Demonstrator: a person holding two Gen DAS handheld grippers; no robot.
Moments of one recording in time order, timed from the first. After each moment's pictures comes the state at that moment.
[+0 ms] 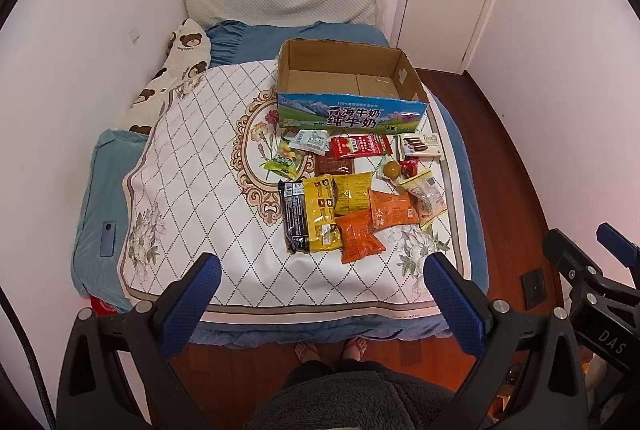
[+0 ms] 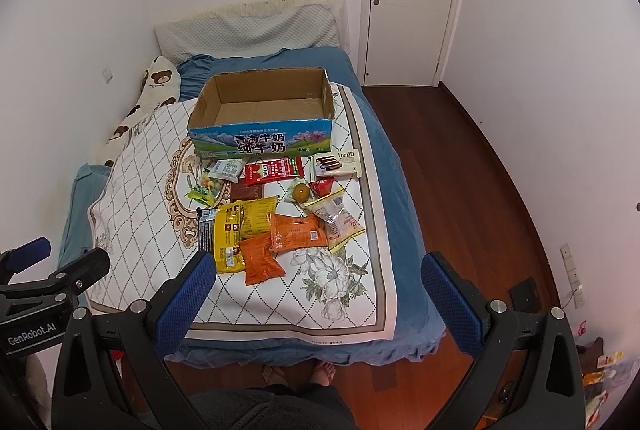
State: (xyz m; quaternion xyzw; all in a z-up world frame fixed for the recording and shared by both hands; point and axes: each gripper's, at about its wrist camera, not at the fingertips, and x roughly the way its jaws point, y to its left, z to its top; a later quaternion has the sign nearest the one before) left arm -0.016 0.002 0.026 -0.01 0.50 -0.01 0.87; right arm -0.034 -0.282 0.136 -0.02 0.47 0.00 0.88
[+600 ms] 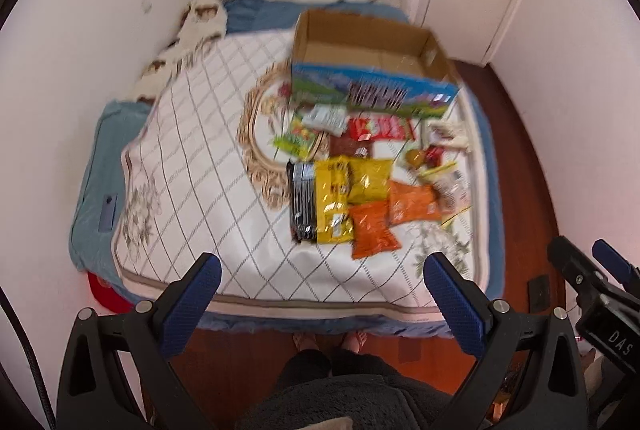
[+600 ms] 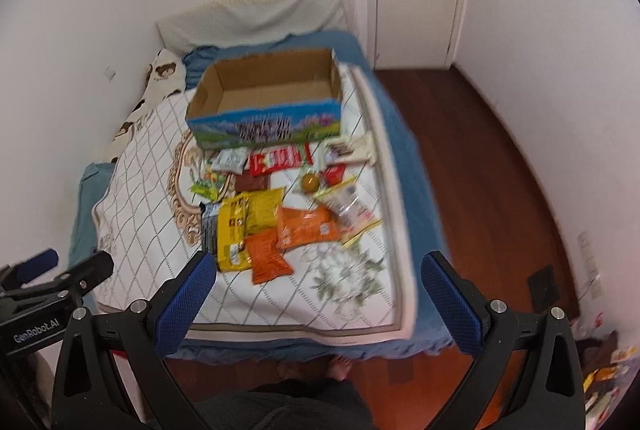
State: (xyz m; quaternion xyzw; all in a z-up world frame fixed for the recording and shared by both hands) left arm 0.020 0.005 -0.039 -0.03 0.54 0.03 0.84; right arm 0.010 -0.295 0.079 0.03 0.51 0.03 0.86
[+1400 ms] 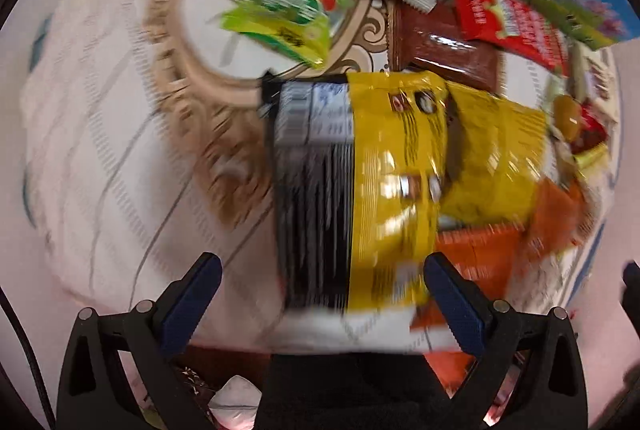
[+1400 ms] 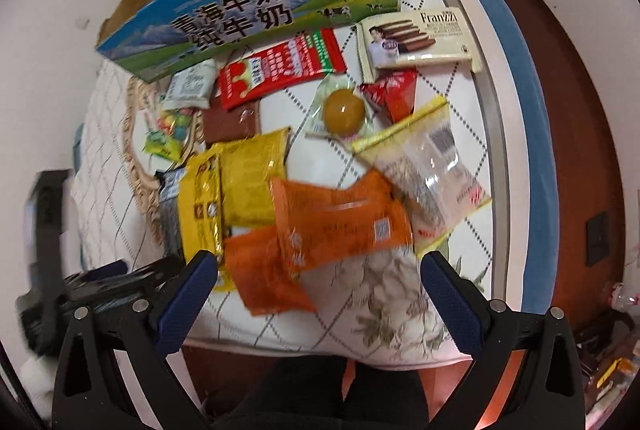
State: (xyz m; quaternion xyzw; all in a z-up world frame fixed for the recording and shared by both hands) left arm 0.202 0.043 -0.299 -0.07 0.73 0.02 0.68; right arm 0.185 -0.252 -0.138 0.08 0.67 0.05 0.73
